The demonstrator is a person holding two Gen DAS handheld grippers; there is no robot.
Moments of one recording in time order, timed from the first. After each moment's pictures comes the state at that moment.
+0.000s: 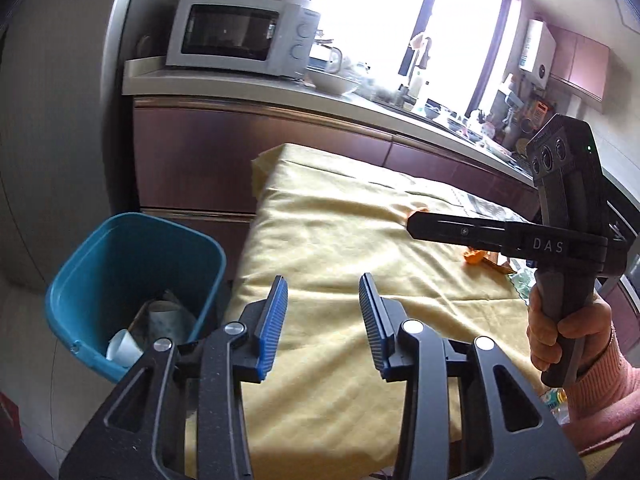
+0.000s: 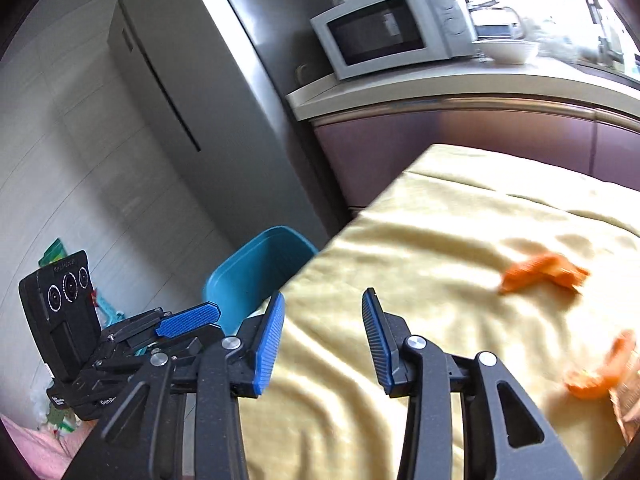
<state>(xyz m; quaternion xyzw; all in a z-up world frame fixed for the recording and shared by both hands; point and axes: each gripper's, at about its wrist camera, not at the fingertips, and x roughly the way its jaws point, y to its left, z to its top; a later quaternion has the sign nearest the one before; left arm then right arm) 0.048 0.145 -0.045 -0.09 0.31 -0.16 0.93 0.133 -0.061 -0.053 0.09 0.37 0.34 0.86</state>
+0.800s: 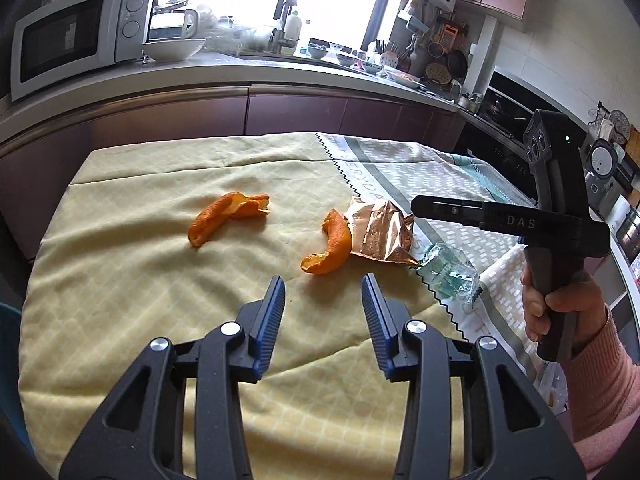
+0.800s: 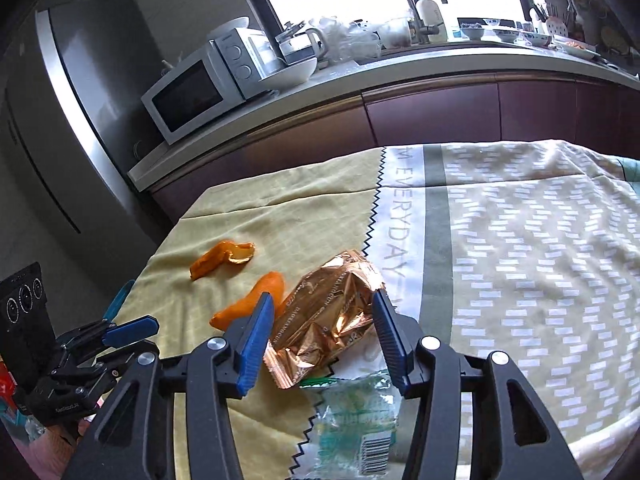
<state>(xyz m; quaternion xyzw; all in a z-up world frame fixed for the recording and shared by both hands) 0.116 -0.069 -0.055 0.00 0.36 -0.32 0.88 0.123 -0.285 -0.089 0.17 0.37 0.10 0.91</state>
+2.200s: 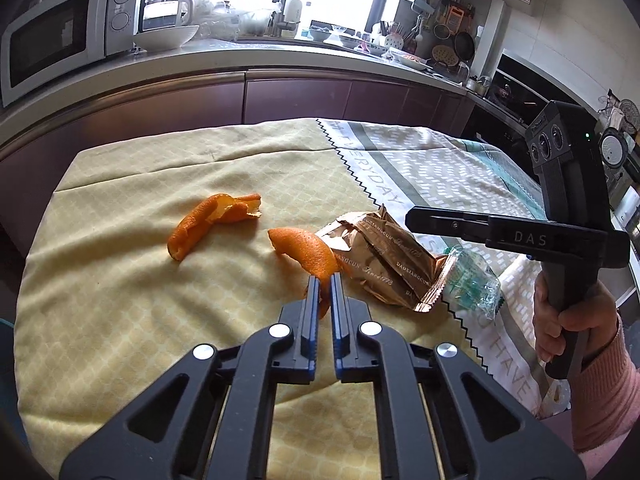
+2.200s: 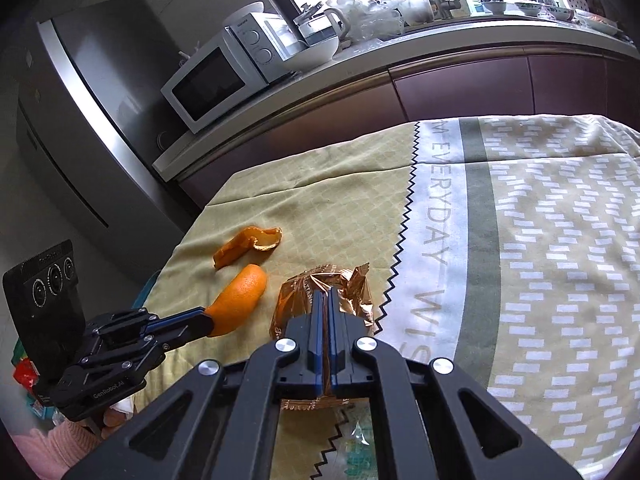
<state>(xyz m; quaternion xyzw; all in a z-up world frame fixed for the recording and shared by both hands) 0.135 -0.091 -0.060 0.02 0.38 -0.31 0.87 0.132 -0.279 -0.100 0.20 0.39 0.16 0.88</state>
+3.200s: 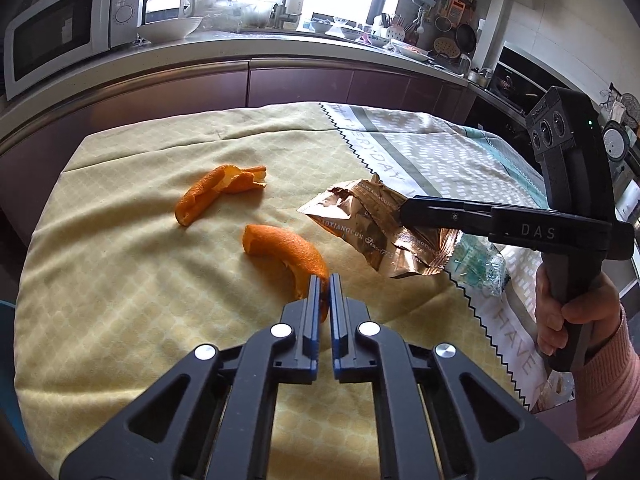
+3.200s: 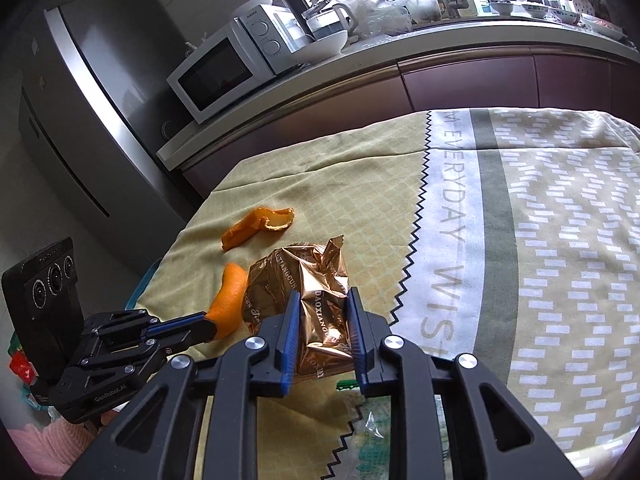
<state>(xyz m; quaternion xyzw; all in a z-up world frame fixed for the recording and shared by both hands) 0.118 -0.079 -0.068 0.03 0.39 -0.31 0.87 0.121 -0.264 -0.103 0.18 0.39 0.17 0.88</state>
